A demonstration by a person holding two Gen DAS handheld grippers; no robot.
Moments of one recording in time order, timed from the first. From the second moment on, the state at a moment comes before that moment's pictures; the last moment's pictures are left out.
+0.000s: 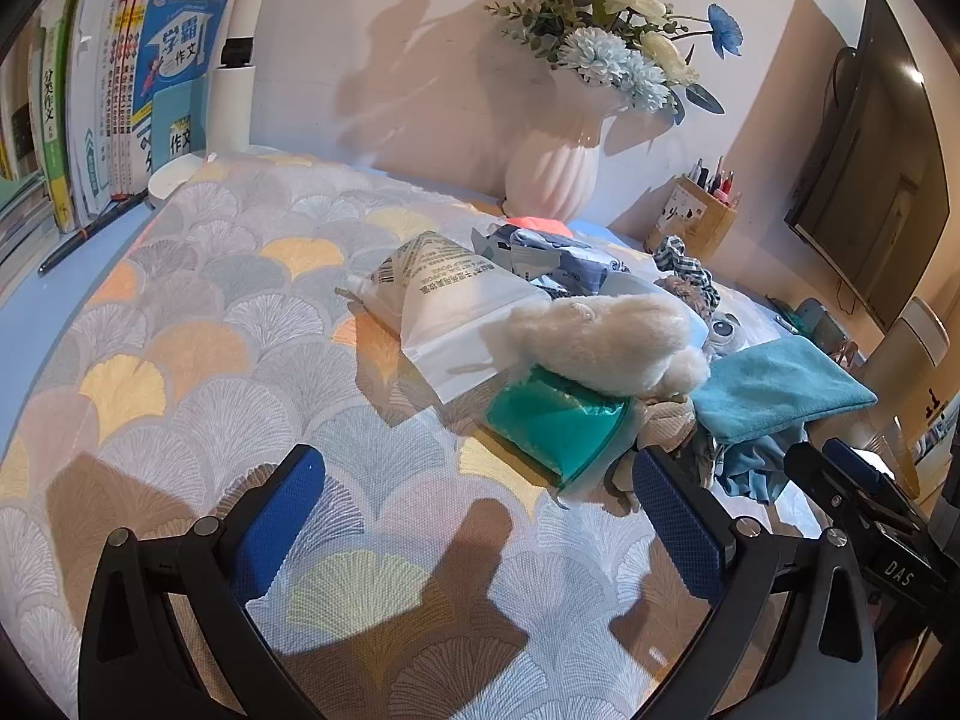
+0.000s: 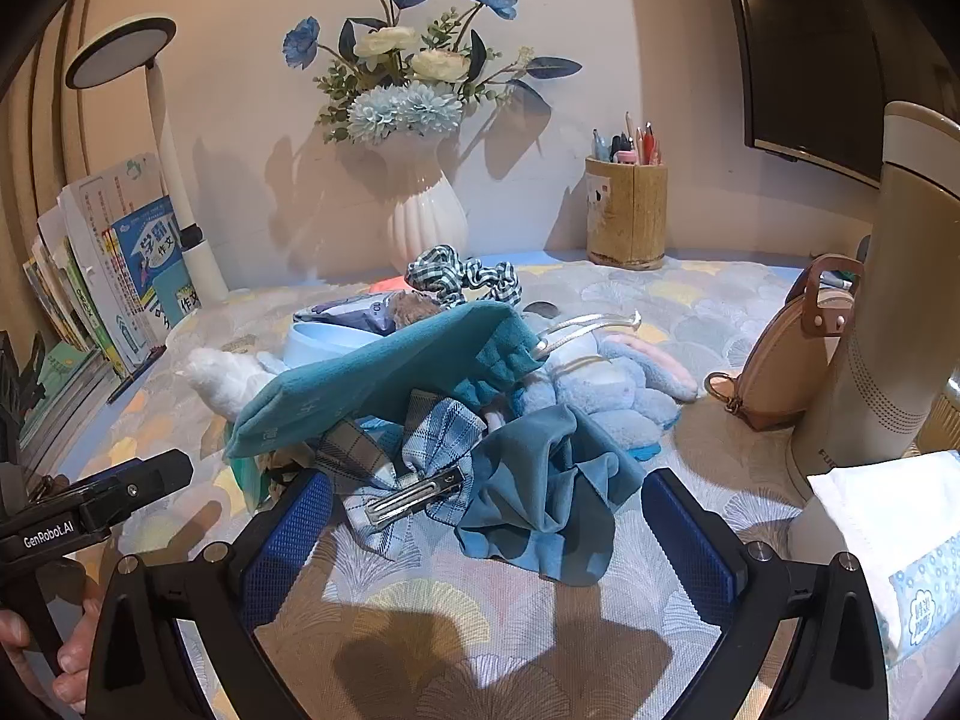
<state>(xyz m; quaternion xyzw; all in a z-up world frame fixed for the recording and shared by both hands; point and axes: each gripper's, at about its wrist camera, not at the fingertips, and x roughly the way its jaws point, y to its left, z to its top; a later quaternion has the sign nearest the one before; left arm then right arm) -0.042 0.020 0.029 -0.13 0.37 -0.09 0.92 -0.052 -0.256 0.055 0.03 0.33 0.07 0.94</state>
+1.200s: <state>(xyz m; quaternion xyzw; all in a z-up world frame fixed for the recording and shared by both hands) 0.068 0.036 0.066 -0.11 0.44 -0.08 0.89 -0.010 -0.262 0.103 0.19 0.40 0.15 0.88</state>
